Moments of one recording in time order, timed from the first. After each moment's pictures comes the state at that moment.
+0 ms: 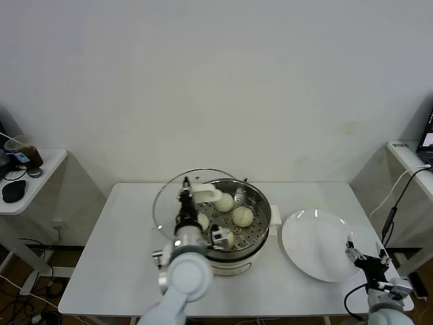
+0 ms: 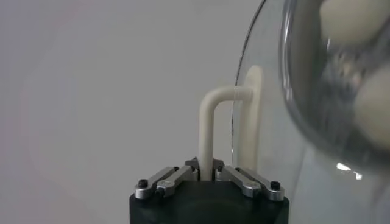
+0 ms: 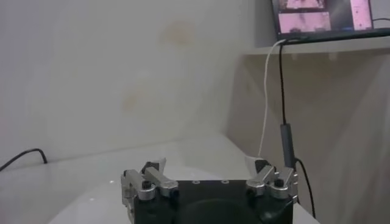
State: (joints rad) left arm 0.98 -1.47 0.03 -1.97 1.61 0.69 0.46; right arm -1.42 1.36 0.92 1.74 0.38 -0.10 -0.07
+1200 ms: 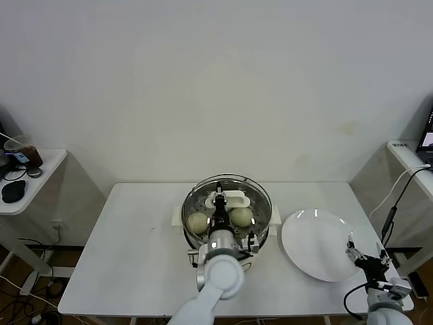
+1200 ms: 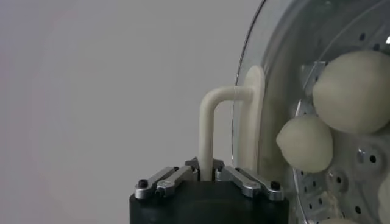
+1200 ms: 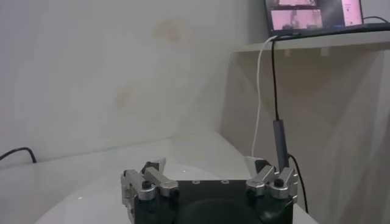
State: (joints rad) left arm 0.94 -1.56 0.12 -1.75 1.66 0.69 0.33; right arm -1.40 1.37 0.92 1.73 0.37 -0.10 -0.07
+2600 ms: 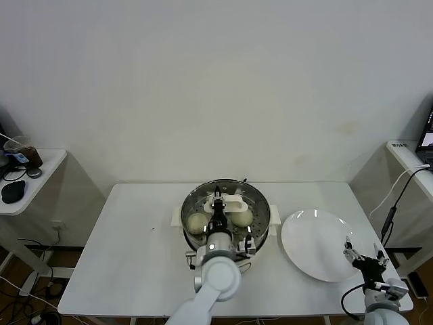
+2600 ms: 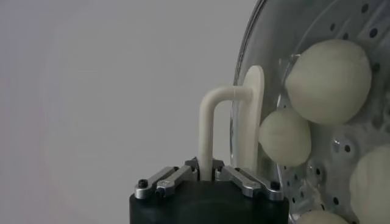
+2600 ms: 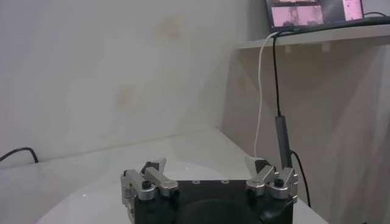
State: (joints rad) left arm 0.95 -1.54 0.12 -1.74 1.64 0.69 0.36; right arm -1.40 1.39 0.92 1.72 0.37 -0.09 -0.07
